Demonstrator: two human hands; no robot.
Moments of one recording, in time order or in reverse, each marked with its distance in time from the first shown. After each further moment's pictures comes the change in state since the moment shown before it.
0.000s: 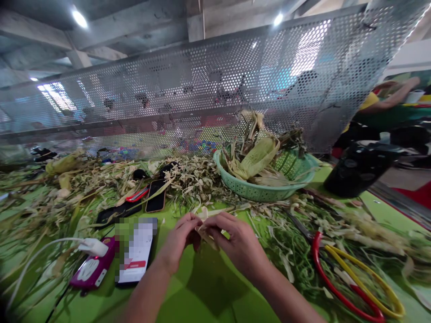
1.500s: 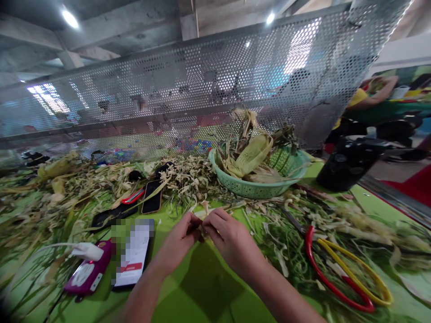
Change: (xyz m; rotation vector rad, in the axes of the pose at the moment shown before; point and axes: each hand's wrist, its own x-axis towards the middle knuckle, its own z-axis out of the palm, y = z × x) left_hand 0.004 -0.008 -0.002 0.376 -0.106 0.200; right_hand 0.001 -0.005 0.000 -0.146 -0.020 -0.030
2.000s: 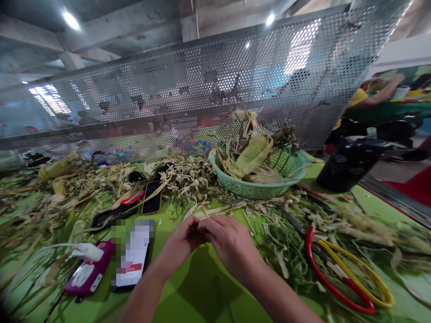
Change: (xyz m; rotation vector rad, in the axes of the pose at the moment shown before) left_hand 0.001 -0.005 0.007 -0.261 -0.027 -0.016; right_hand -0.005 -0.001 0.001 -0.108 -0.023 -0.039
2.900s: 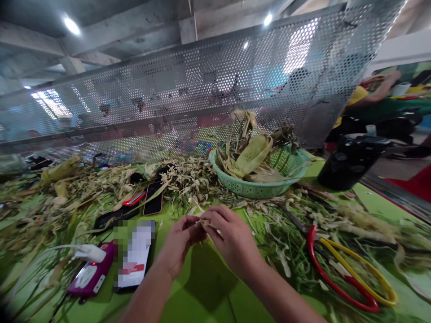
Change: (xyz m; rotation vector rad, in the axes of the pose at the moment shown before) left_hand 0.001 0.004 0.006 -0.404 0.267 -0.174; right_hand 0.003 0.005 0.005 -0.003 0.212 -0.017
